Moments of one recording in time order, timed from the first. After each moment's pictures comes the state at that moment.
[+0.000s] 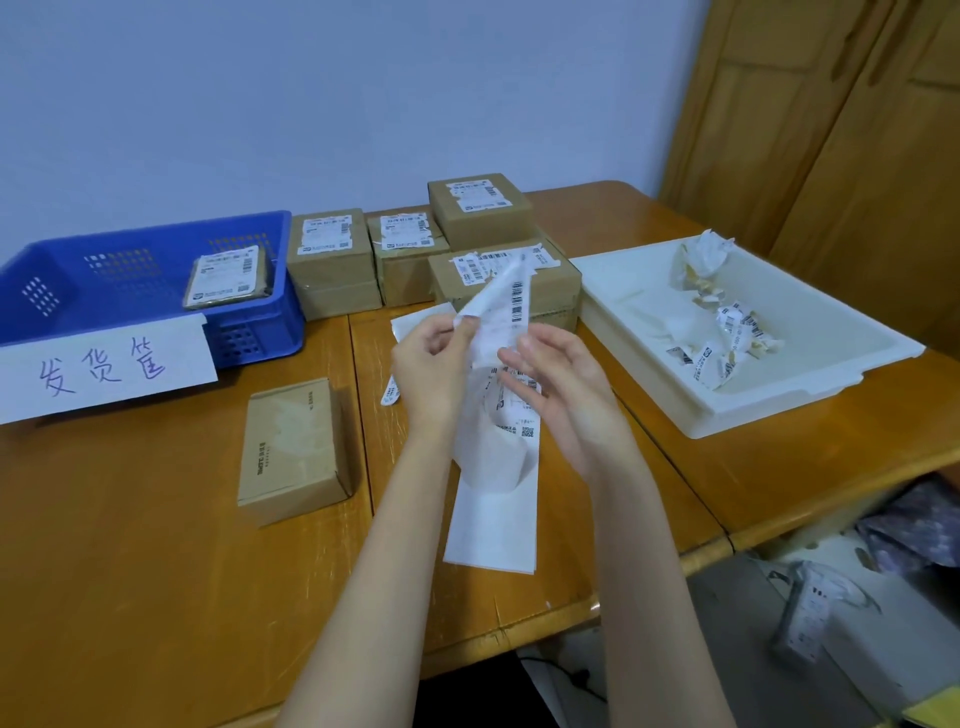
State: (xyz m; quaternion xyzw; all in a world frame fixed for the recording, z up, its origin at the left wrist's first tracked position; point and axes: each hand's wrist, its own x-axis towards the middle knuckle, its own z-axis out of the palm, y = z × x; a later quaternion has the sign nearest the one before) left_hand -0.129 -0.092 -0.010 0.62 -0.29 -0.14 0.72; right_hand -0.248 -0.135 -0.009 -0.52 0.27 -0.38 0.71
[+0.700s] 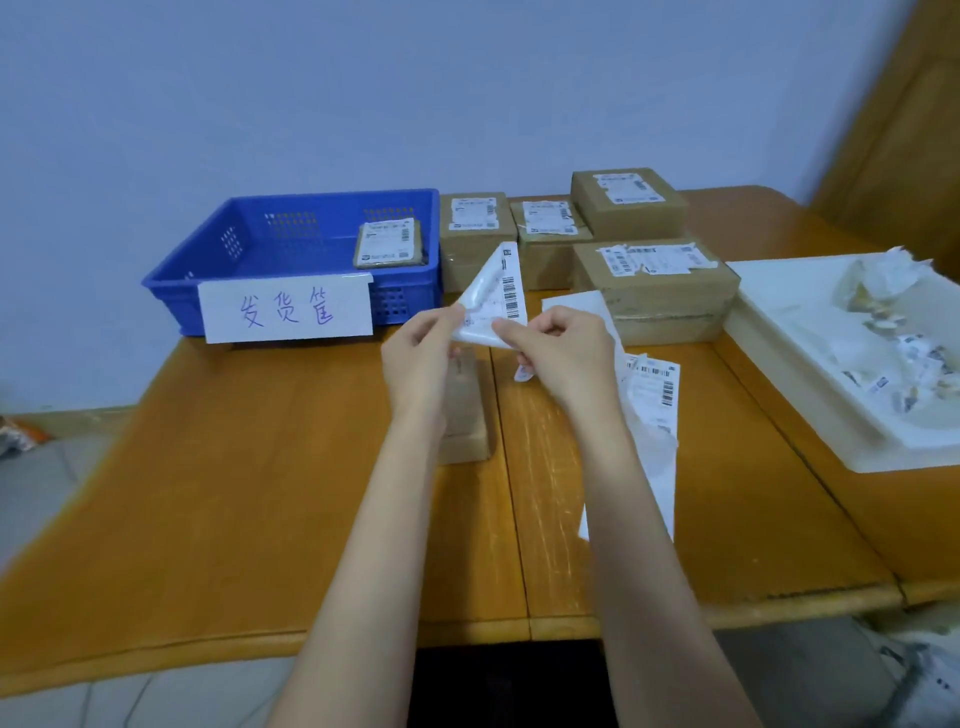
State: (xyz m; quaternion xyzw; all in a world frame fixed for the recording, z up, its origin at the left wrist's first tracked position) left_hand -0.043 0.016 0.004 0.64 -0.13 -0.16 0.74; right_hand -0.129 -0.073 0.010 -0.69 0.35 -0.34 0.53
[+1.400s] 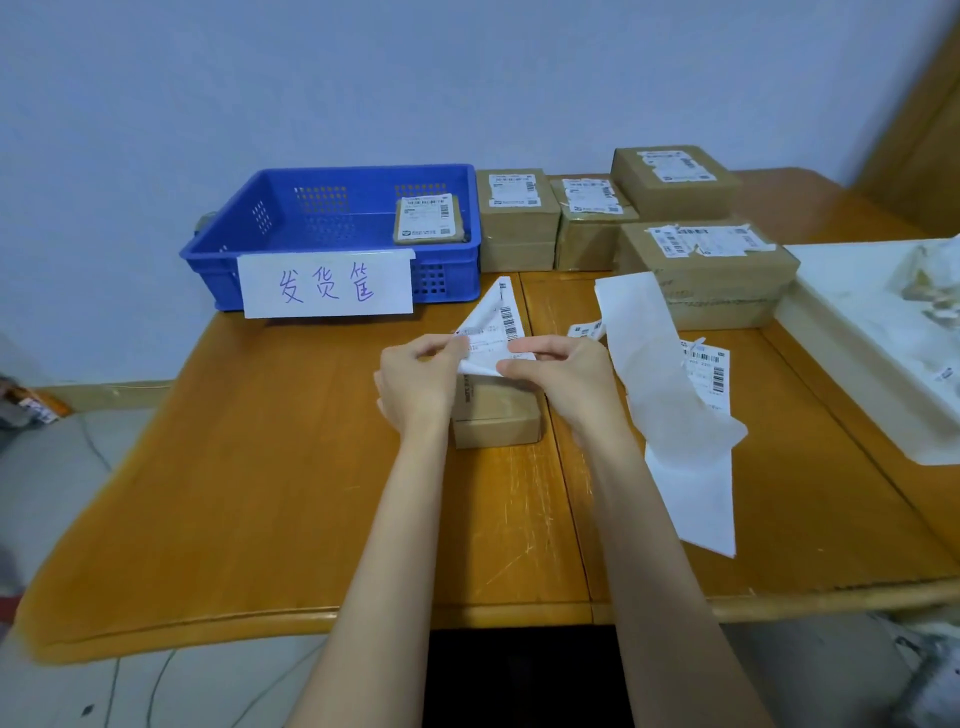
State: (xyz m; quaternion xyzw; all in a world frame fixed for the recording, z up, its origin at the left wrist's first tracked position) left_hand -0.002 0.052 -0.039 0.81 -0.07 -0.08 0.58; right_hand -0.107 -0.036 -0.022 -0.69 0.35 -0.23 0.60
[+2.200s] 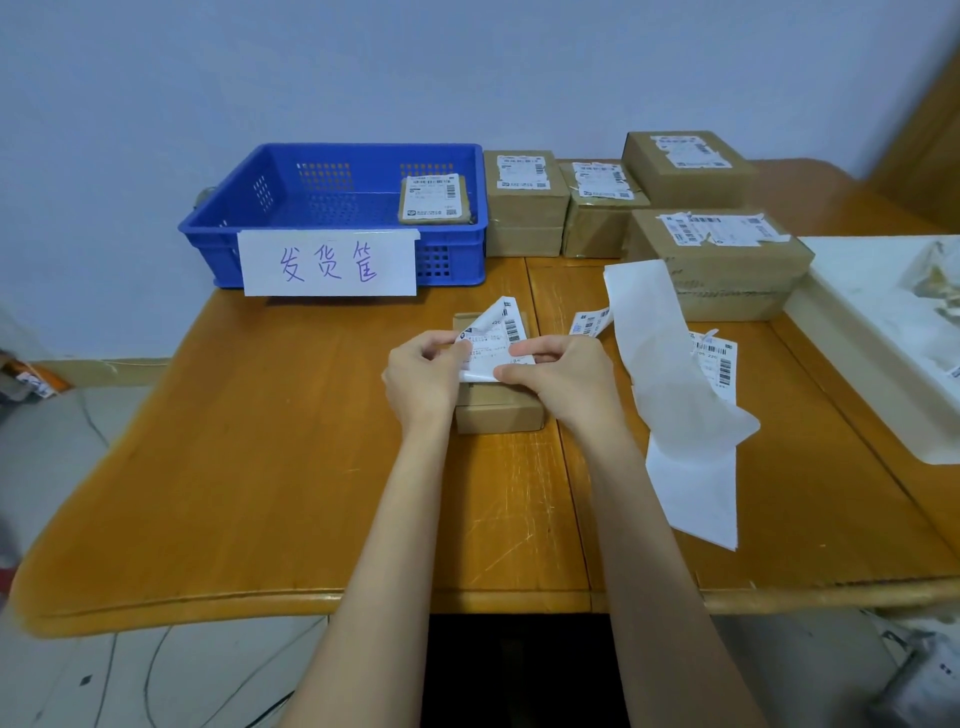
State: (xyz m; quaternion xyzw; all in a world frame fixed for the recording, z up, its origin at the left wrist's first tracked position) left_hand -0.001 0.055 -0.057 0.78 -0.09 -0.08 0.61; right_hand -0.108 -0.031 -0.027 -0.74 0.36 -0.20 0.52
